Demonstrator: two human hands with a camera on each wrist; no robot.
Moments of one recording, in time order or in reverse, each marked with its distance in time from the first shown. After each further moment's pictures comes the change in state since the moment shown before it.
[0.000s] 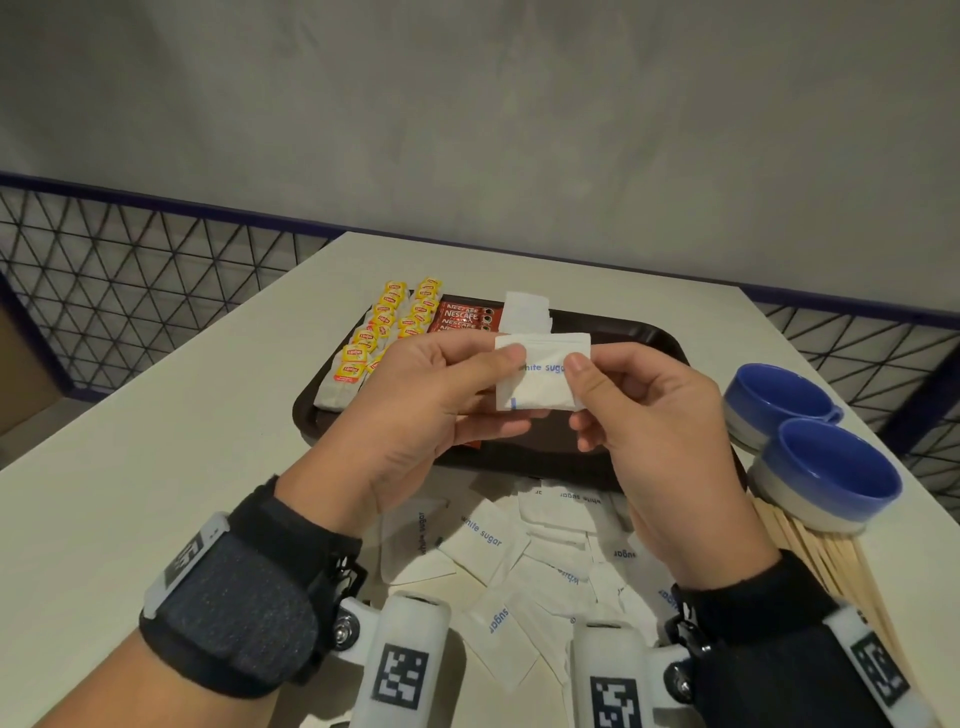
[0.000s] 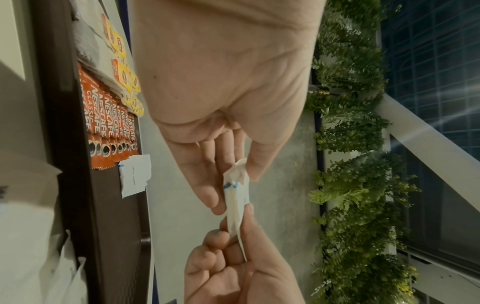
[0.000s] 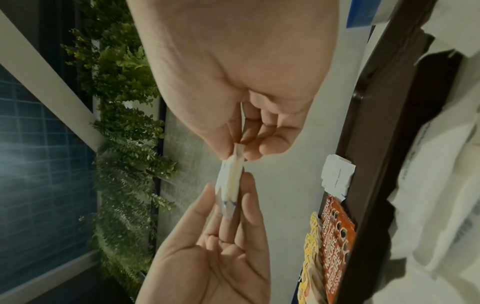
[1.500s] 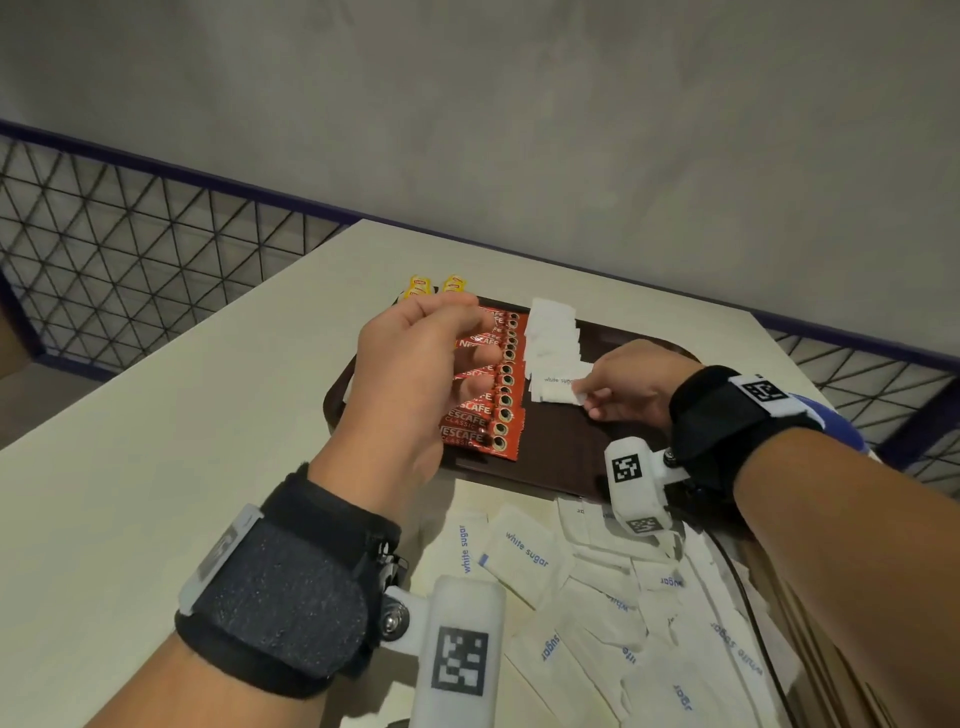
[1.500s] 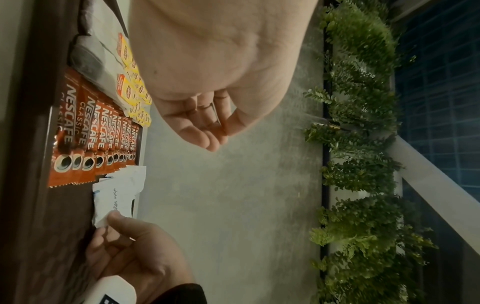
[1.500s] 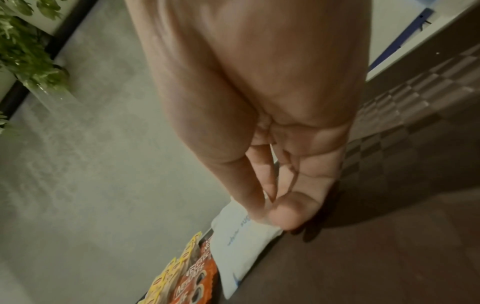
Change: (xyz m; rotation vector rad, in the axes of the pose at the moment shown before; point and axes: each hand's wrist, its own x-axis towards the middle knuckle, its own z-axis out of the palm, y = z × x) left_hand 0.018 0.010 -0.031 -0.155 0.450 0.139; right_hand 0.143 0.048 0.014 -0.517 -0.193 0.685
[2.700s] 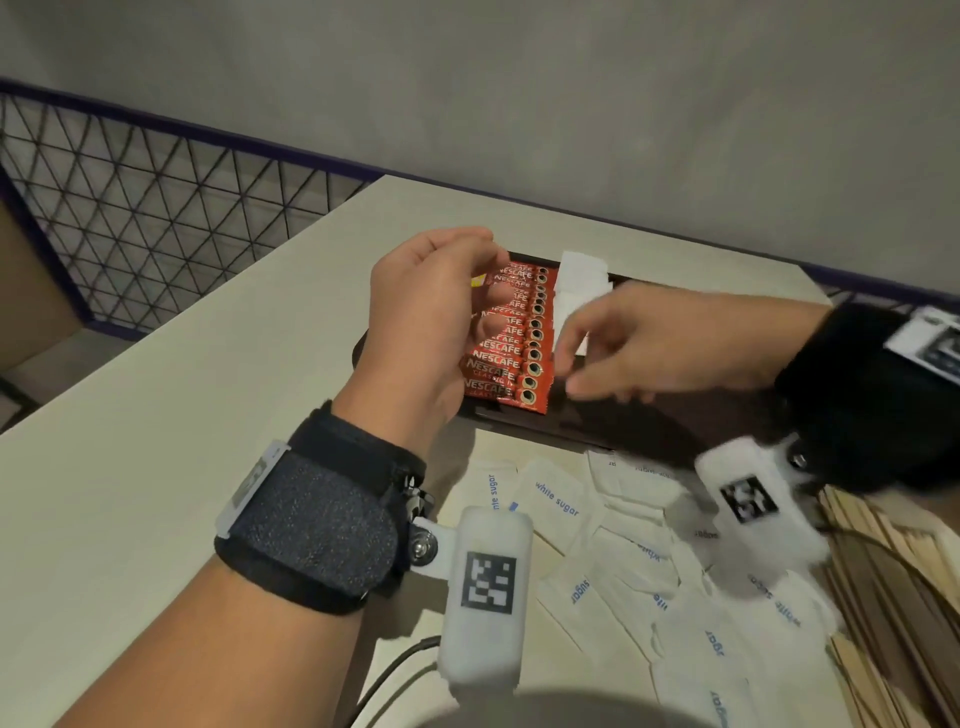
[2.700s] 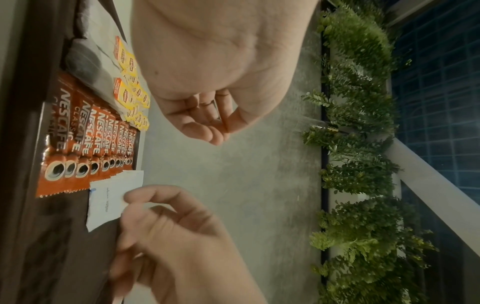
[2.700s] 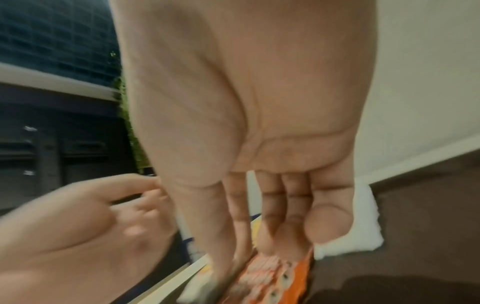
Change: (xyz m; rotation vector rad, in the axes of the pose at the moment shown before) left_hand 0.002 0.005 -0.001 -0.003 0.069 0.023; right_hand -0.088 -0.023 0.010 -0.767 -0.324 -0.551
